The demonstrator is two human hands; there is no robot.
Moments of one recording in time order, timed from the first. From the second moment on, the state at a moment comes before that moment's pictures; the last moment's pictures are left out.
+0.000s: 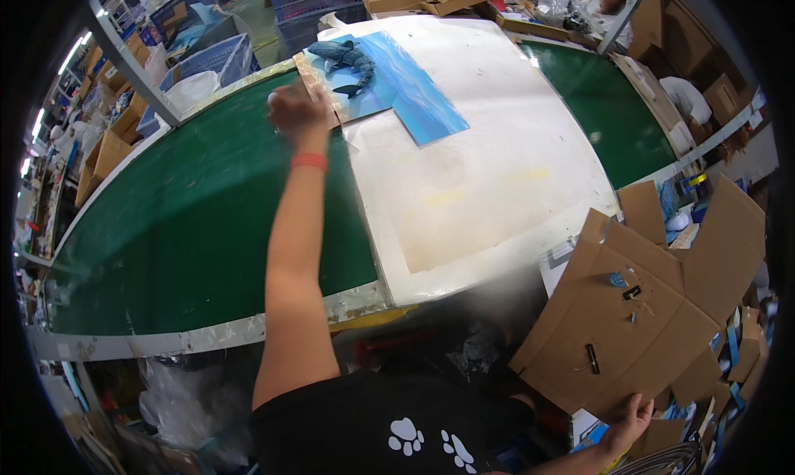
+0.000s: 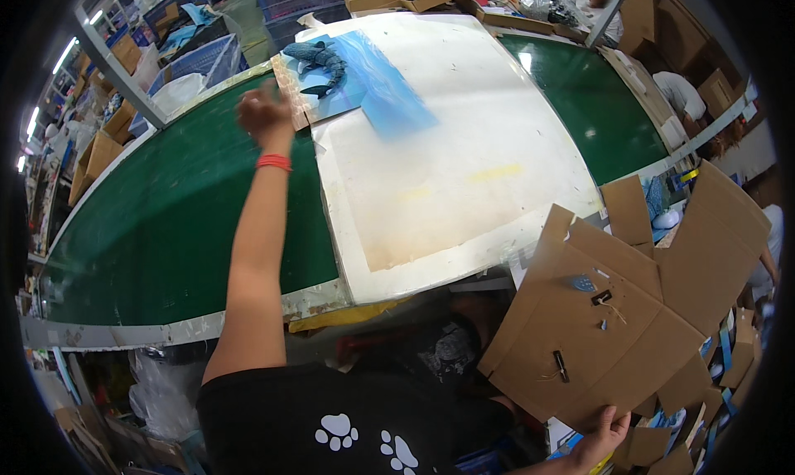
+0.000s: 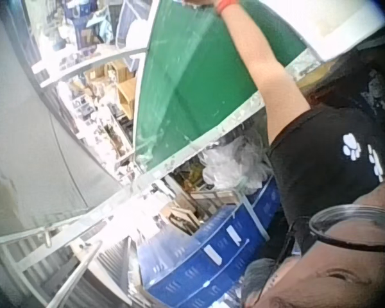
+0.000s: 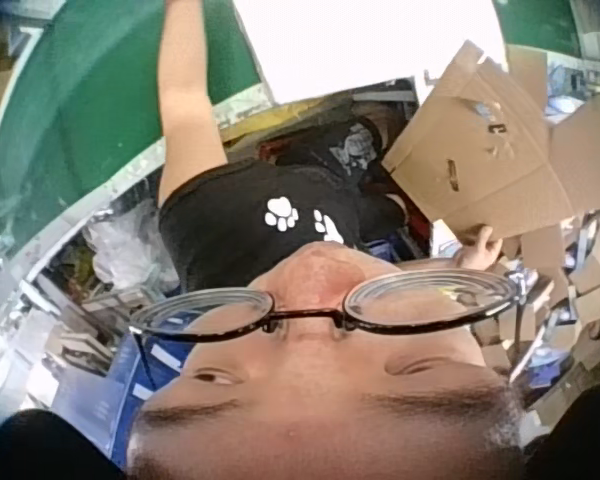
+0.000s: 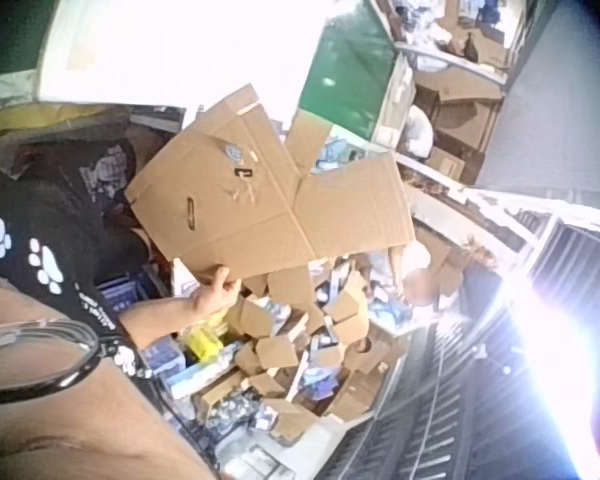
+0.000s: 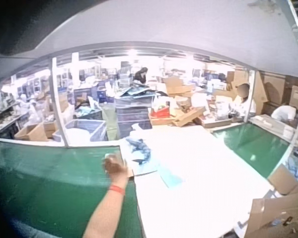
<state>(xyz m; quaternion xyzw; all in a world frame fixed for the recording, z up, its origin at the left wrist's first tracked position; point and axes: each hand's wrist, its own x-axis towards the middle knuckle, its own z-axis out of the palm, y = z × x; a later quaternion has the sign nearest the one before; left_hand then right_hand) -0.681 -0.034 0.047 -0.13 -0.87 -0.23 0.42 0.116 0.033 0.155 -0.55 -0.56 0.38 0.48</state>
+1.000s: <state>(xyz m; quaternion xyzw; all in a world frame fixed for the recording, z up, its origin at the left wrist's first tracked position) -0.214 0.114 0.023 -0.69 -0.53 -0.47 0.13 0.196 -0.088 0.183 -0.56 -0.41 0.21 0.69</state>
